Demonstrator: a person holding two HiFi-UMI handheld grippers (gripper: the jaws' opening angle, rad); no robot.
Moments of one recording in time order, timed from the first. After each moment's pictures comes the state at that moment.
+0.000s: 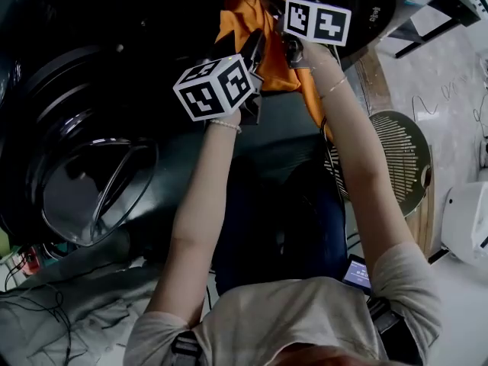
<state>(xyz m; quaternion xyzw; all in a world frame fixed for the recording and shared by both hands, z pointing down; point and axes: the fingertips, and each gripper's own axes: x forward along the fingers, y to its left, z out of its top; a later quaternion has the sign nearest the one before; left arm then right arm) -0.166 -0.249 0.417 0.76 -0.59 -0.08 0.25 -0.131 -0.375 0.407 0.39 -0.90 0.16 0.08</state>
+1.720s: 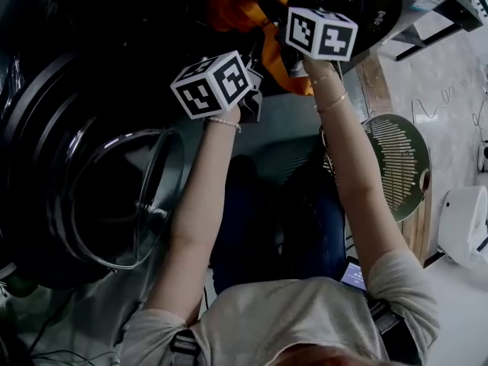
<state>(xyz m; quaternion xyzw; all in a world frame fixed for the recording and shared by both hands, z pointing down) -0.175 -0.252 0.419 0.75 -0.59 -0.11 0.26 -0.142 -0.348 0.393 0.36 -0.92 0.12 0.05</state>
